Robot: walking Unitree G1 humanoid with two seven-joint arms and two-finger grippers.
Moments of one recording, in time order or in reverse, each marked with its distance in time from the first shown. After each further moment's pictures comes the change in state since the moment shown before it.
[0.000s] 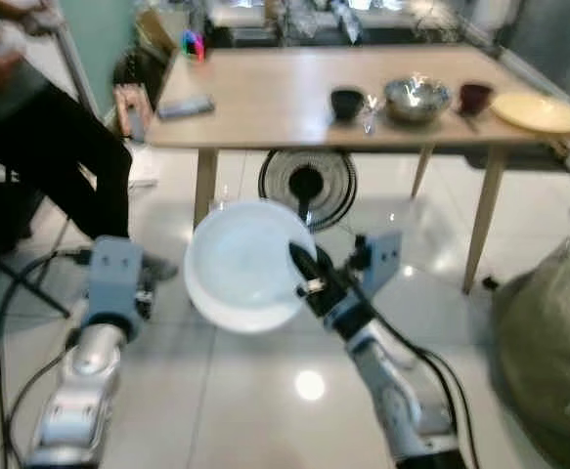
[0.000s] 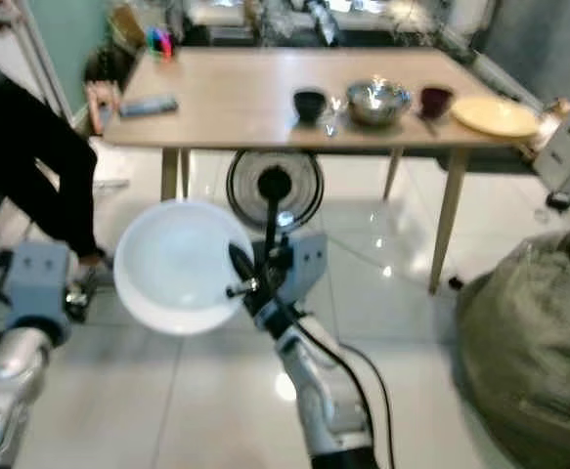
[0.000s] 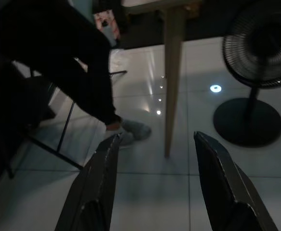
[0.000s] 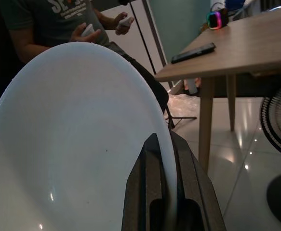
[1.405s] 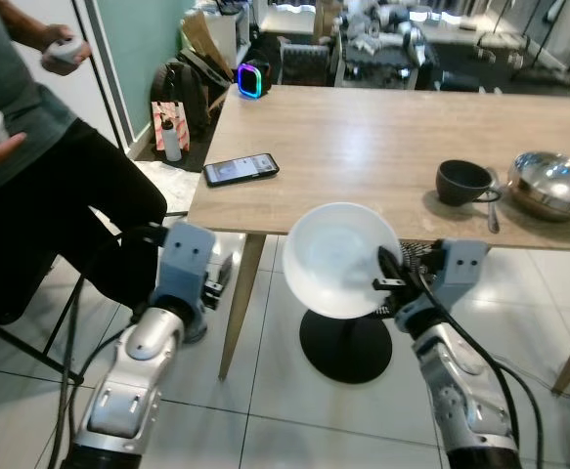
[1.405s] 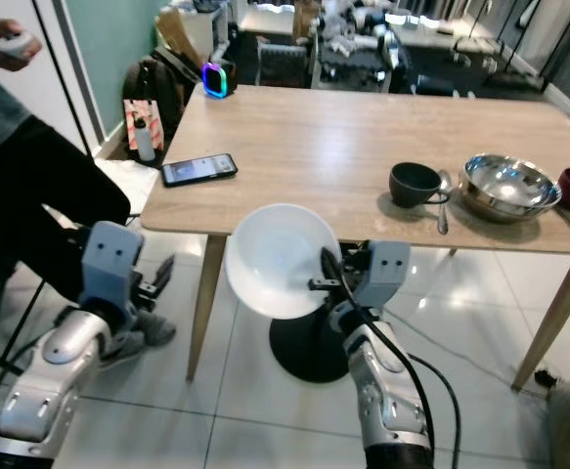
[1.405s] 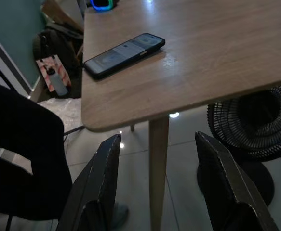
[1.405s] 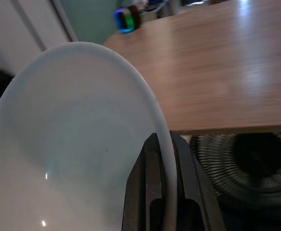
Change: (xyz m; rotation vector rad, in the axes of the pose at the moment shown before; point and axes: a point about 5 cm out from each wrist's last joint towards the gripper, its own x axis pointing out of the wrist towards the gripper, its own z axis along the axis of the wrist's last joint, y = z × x) left arm -0.004 -0.065 0.032 -0.040 -0.130 -0.335; right arm -0.040 -0.087 0.014 -0.126 0.023 -0.356
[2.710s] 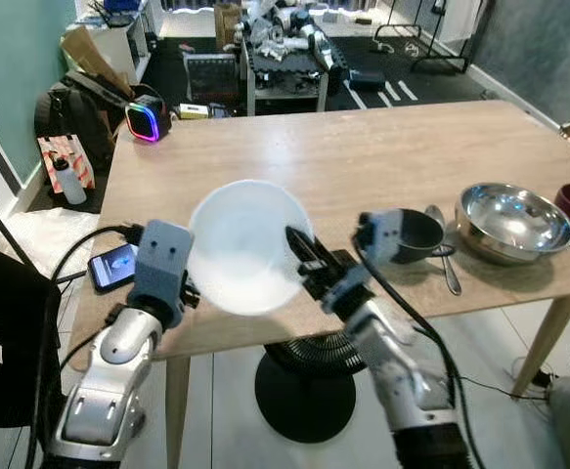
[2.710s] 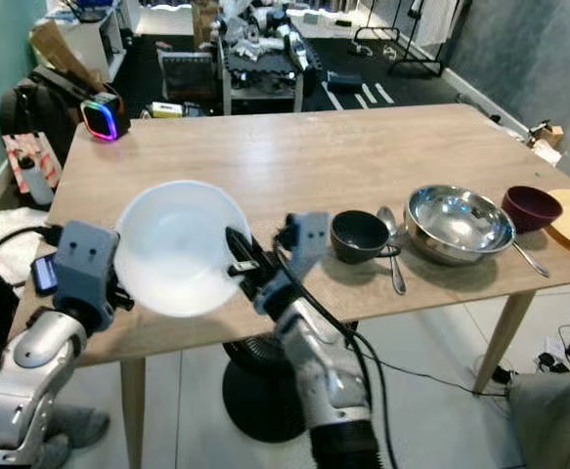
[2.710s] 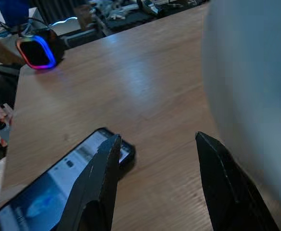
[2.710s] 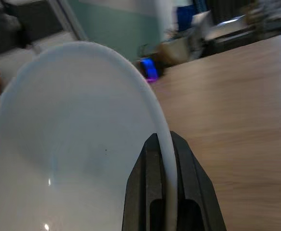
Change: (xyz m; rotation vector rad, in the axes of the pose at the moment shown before) left arm -0.014 0.027 0.009 0.047 -0.026 0.039; right arm 0.031 0.094 0.010 0.146 0.007 0.301
